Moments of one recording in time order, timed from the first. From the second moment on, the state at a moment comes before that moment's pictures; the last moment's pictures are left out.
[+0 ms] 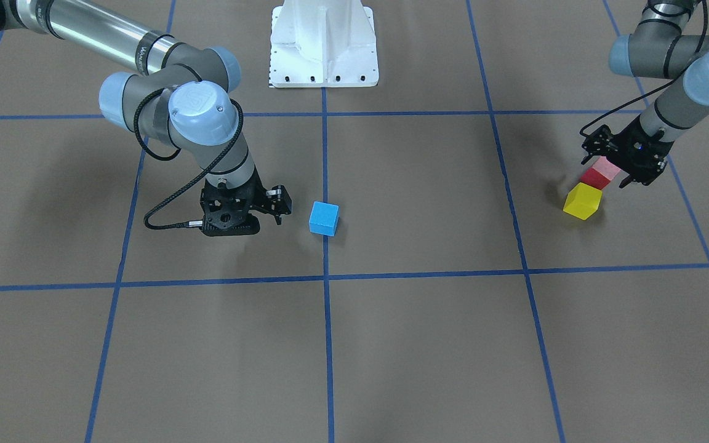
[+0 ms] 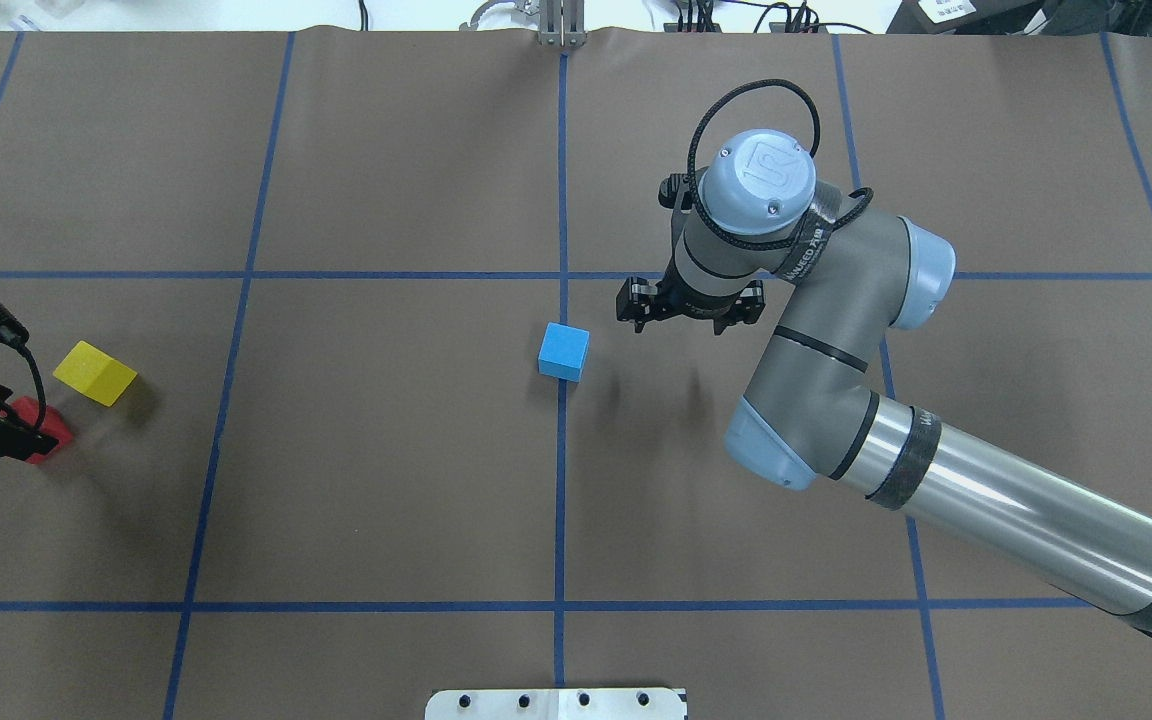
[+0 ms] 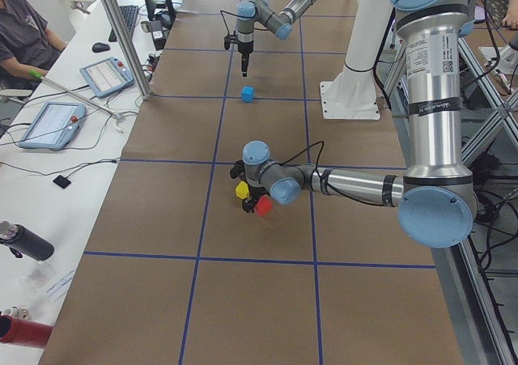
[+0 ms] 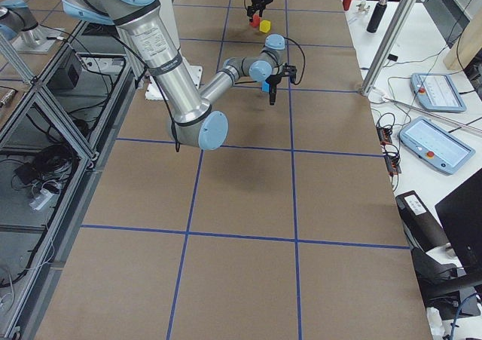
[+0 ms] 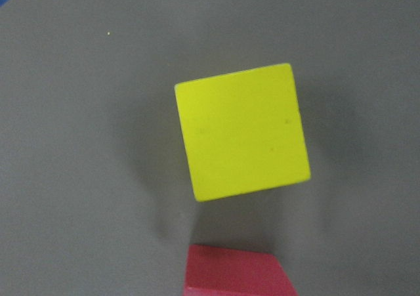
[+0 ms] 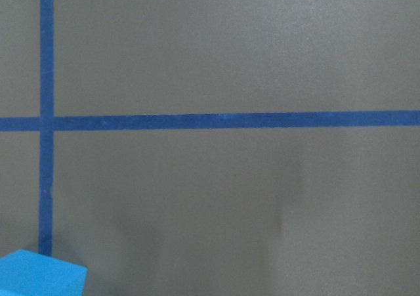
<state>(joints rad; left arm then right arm) -0.90 -1.45 -1.69 -2.15 -2.20 -0.16 0.64 -0.92 1.53 -1.44 1.97 1.13</state>
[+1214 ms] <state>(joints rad) -0.83 -1.64 -2.02 -1.68 -2.24 -0.74 0.70 -1.04 1.55 -1.33 2.02 1.09</state>
